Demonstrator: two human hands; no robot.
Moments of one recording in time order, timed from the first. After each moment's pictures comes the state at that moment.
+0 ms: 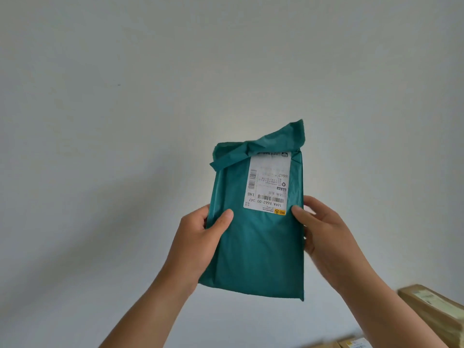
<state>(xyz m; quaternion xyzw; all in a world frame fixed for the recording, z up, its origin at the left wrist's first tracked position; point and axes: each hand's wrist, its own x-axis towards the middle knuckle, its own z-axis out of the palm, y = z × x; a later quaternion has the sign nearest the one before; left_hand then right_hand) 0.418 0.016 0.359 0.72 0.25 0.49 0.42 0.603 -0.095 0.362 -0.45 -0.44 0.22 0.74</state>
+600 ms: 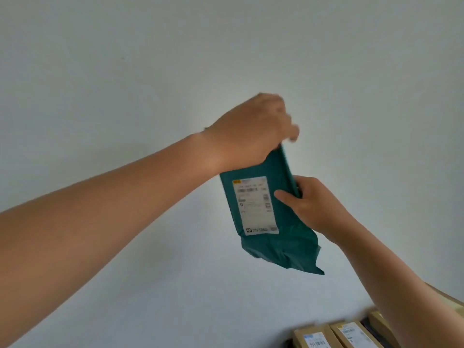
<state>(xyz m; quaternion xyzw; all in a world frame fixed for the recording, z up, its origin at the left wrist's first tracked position) 0.464 0.017 0.507 0.86 0.00 0.32 -0.40 0.626 -0.070 0.387 -0.65 -0.58 0.00 0.49</state>
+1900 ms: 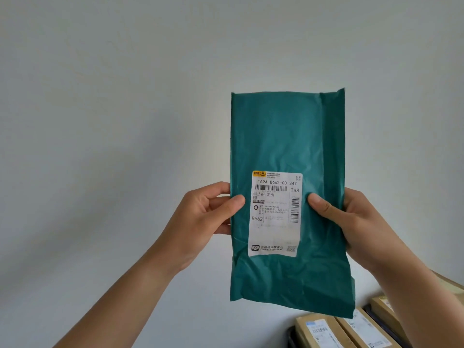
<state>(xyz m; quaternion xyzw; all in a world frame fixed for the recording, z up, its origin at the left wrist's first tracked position) 0.410 0.018 0.346 0.74 0.09 0.41 0.52 0.635 -0.121 0.347 -0.46 -0.53 0.24 0.67</state>
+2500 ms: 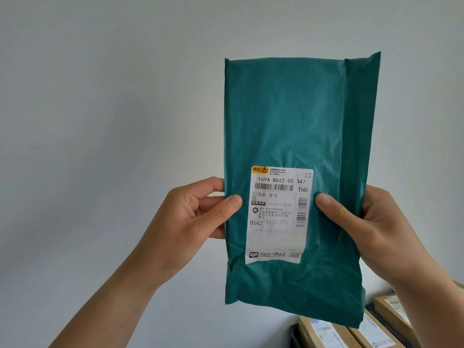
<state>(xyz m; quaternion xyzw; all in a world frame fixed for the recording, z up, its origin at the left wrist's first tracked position) 0.370 0.006 0.349 0.75 0.06 0.42 0.50 0.606 -0.133 0.349 -0.47 -0.61 0.11 0.63</state>
